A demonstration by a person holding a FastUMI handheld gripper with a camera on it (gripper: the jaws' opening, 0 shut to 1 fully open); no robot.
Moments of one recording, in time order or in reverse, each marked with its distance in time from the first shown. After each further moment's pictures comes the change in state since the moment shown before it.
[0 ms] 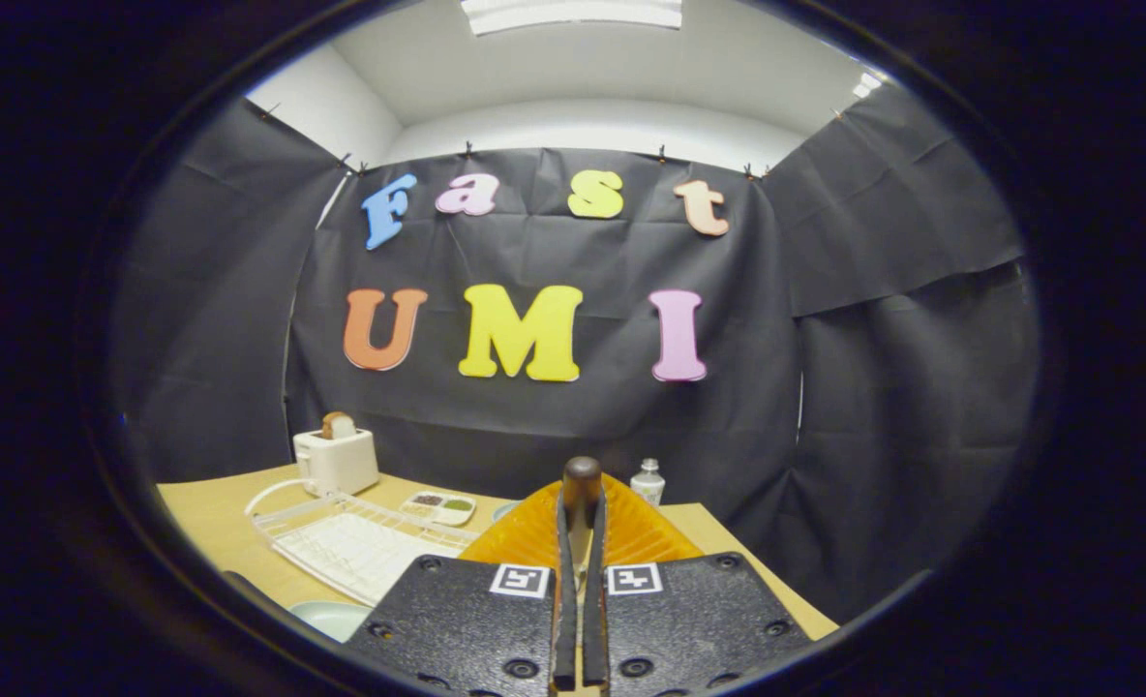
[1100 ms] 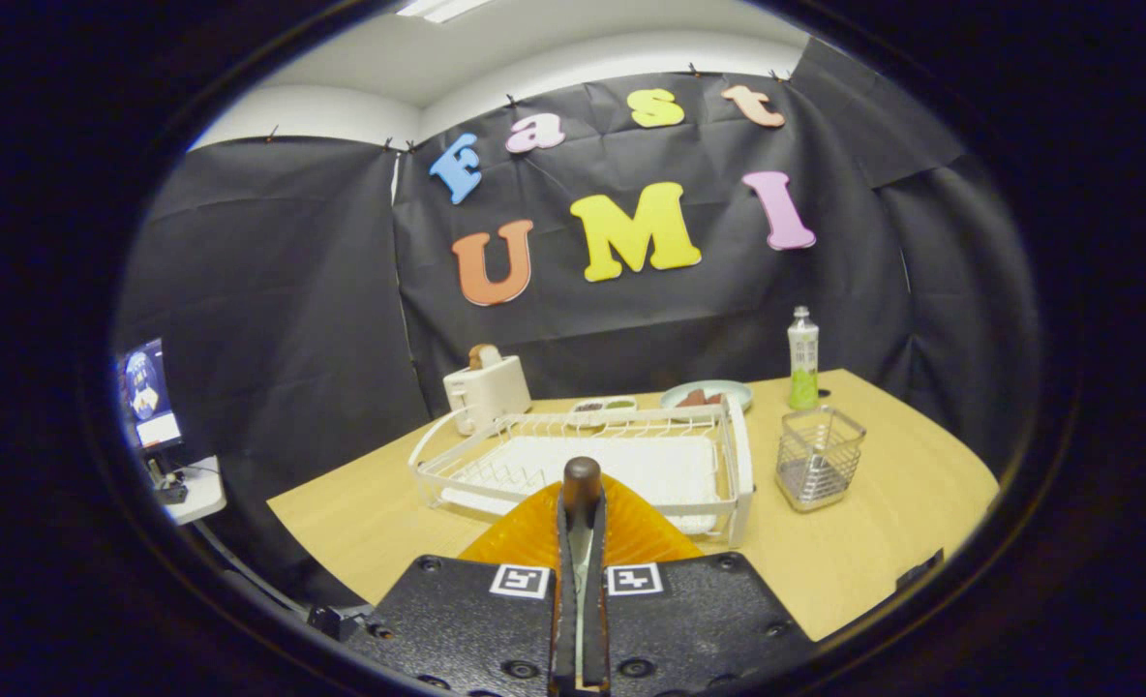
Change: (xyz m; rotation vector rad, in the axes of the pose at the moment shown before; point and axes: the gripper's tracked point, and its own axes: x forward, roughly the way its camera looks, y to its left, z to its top) arm -0.058 0.156 -0.154 0.210 0.302 0.323
